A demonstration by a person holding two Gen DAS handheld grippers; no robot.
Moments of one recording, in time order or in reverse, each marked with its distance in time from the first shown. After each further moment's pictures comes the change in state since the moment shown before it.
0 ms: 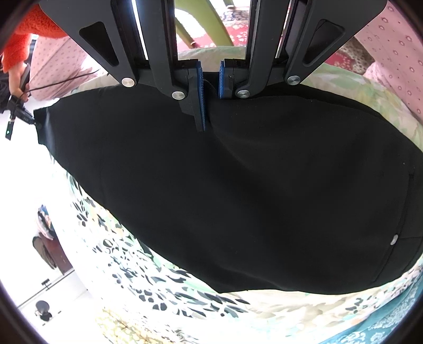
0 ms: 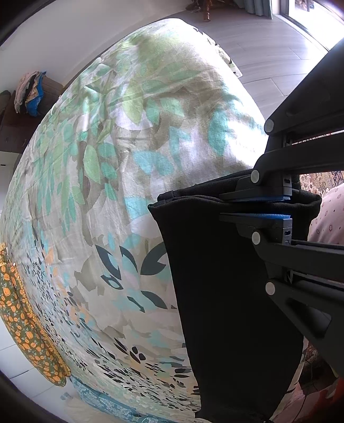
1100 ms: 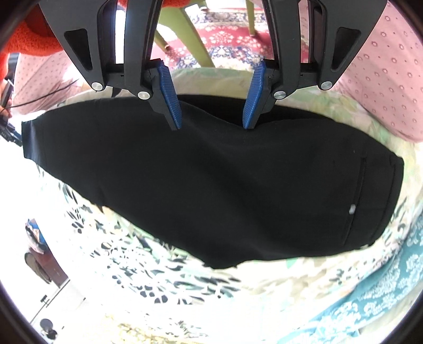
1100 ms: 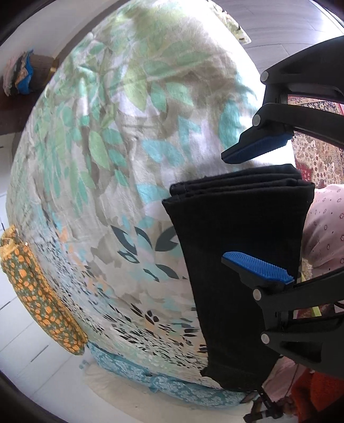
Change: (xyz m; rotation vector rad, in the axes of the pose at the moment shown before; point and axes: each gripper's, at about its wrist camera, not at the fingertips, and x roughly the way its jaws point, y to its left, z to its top) left arm -0.056 -0.005 -0.016 0.092 -0.055 0.142; right arm 0.007 -0.033 0.009 -0.010 0.027 0.291
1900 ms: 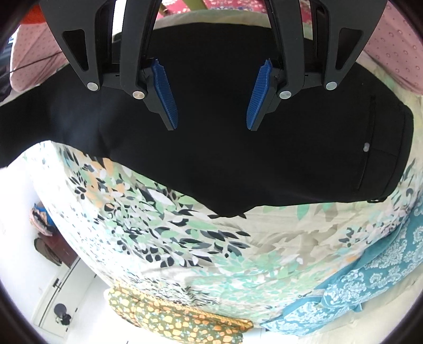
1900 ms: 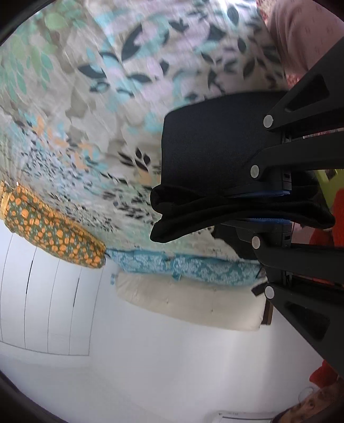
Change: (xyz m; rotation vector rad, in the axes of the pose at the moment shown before) left arm 0.017 -0.006 0.045 0.021 -0.197 -0.020; right arm -0.028 0.176 -0.013 0.225 -0.005 0.819
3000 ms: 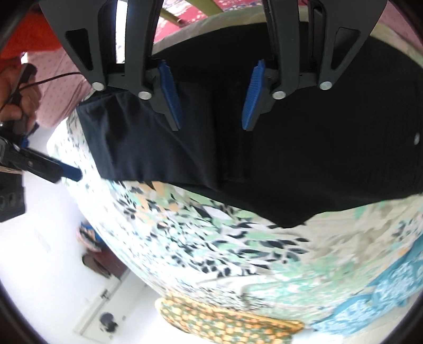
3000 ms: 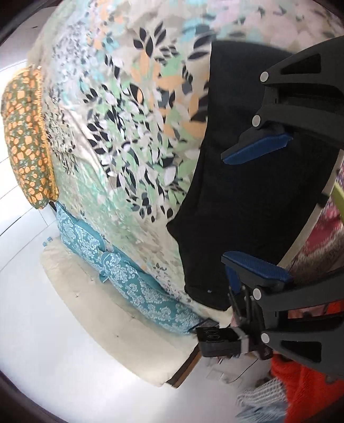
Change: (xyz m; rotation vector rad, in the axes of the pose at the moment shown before) left arm 0.015 -0.024 -0.010 0.150 0.036 -0.279; right arm 0.189 0.104 -0.098 -0.624 0.091 -0.366
